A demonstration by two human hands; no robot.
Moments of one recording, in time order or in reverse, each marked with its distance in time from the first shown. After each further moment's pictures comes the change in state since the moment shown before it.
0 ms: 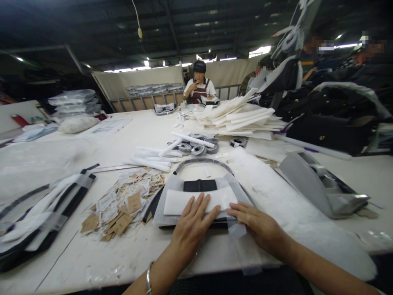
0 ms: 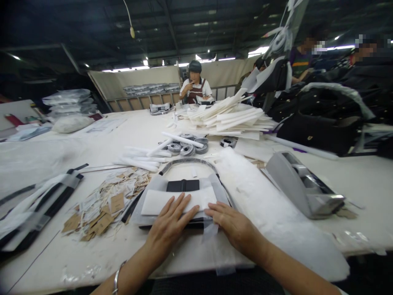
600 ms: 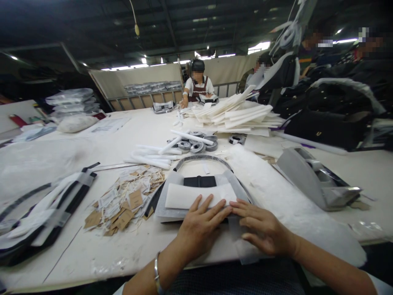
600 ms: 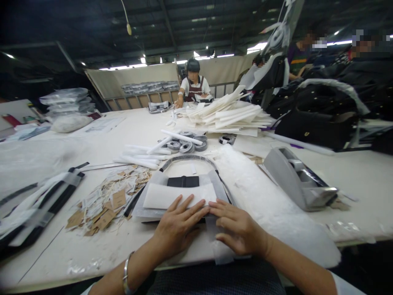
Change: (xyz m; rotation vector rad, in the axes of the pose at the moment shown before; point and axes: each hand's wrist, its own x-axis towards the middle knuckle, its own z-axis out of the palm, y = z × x) left_hand 0.008 0.016 -0.014 -0.241 -0.098 0.037; right_hand -0.004 -0.008 -0.016 0.117 -0.060 -0.101
